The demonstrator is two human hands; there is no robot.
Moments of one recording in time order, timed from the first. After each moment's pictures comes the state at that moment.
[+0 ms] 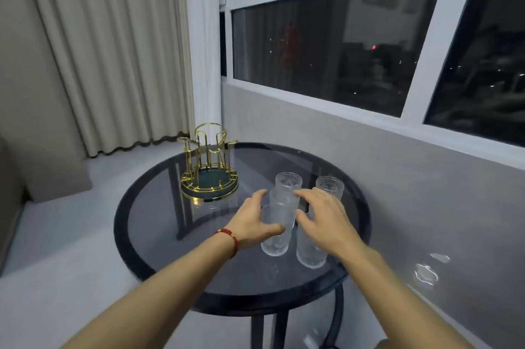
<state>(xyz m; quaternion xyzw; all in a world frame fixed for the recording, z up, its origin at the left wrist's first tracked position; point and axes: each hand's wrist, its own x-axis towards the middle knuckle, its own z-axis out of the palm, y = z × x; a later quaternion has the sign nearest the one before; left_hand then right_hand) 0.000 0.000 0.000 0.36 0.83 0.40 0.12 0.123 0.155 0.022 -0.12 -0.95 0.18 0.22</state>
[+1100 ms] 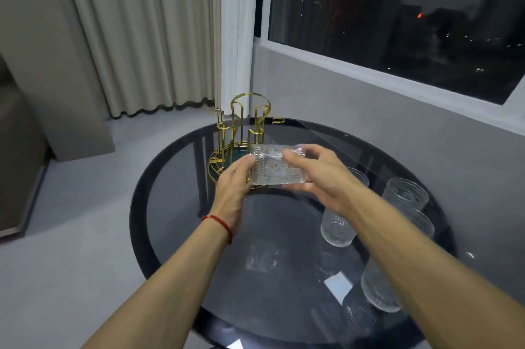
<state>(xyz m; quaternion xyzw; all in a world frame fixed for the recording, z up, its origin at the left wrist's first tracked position) -0.129 -0.043 -0.016 0.14 0.59 0.79 0.10 -0.060 0.116 0.050 -0.18 -0.67 0.71 0.09</state>
